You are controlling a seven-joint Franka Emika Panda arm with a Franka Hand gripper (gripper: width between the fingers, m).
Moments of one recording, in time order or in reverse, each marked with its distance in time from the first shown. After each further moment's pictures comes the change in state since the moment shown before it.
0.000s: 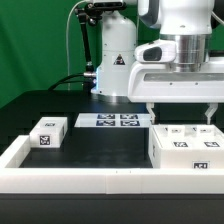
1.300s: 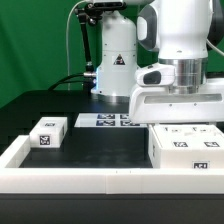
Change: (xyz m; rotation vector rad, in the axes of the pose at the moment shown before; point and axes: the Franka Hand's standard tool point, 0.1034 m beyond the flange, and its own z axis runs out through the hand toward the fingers) arm -0.007 -0.006 0.042 0.023 0.038 -0.021
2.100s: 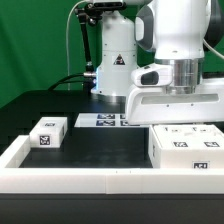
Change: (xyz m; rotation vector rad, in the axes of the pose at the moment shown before) arm 0.003 0.009 0.000 -0.002 0.006 -0.052
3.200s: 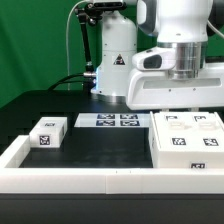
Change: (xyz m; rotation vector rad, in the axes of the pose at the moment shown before) arm 0.004 -0.002 -0.045 -0.013 -0.020 -0.057
